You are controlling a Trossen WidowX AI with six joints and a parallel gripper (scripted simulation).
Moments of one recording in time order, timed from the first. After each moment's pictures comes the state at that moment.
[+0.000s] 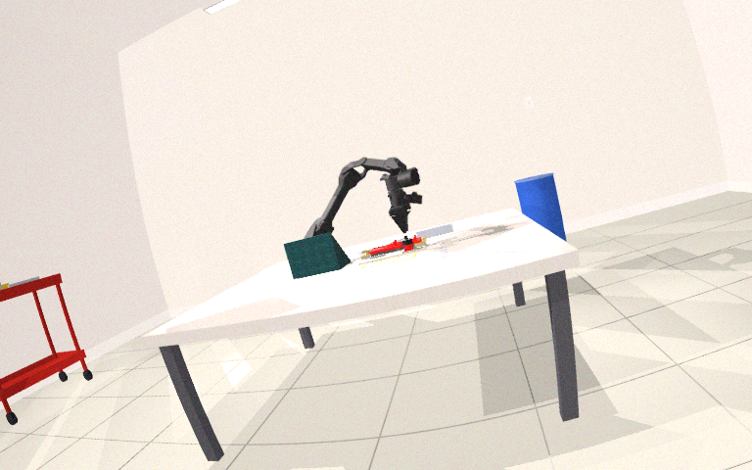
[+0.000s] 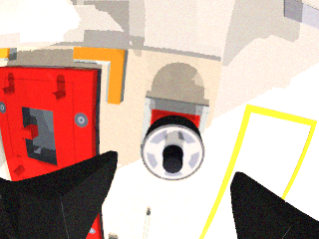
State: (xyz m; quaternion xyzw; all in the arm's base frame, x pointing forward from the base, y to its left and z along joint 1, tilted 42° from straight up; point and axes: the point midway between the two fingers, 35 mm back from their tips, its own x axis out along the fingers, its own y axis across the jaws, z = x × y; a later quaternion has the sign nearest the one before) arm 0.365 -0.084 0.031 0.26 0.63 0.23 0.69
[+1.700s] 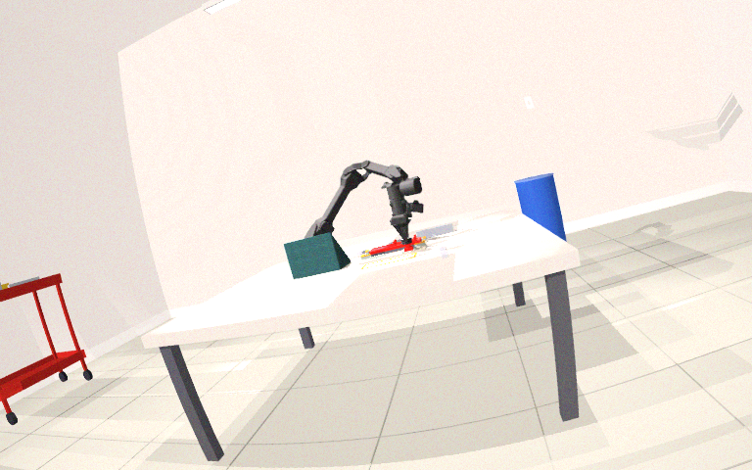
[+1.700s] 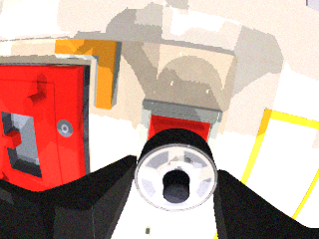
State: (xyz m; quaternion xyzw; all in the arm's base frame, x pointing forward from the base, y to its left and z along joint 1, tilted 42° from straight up) arm 0.364 -0.062 0.011 0.26 0.64 0.24 0.68
